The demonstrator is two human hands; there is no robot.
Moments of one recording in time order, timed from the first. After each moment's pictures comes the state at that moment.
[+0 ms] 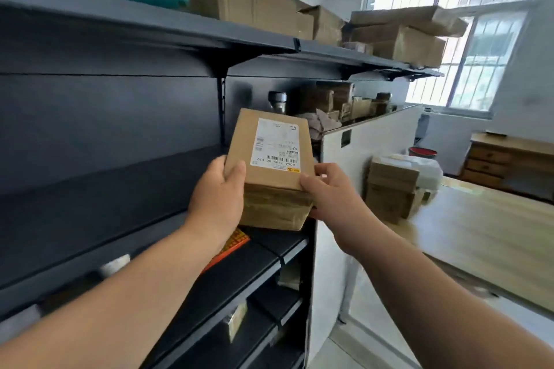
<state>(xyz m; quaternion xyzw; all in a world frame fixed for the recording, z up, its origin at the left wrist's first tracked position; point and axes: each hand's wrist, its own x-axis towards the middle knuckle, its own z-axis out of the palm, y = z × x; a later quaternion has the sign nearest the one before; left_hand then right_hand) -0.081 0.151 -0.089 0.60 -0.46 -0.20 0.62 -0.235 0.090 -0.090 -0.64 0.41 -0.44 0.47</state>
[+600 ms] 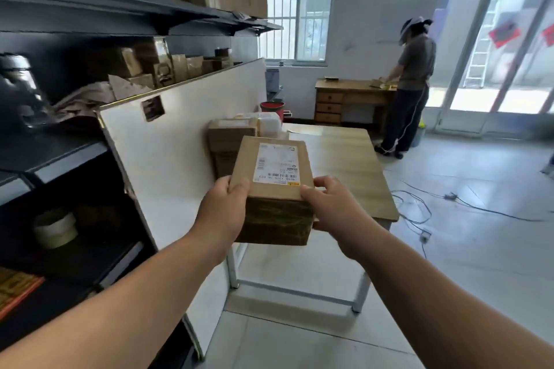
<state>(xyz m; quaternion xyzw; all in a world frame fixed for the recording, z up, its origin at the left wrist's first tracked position) -0.402 -0.013 -0.168 0.54 -0.57 -0.42 0.46 -0.569 0.020 -0.164 -0.47 0.61 -0.48 0.42</state>
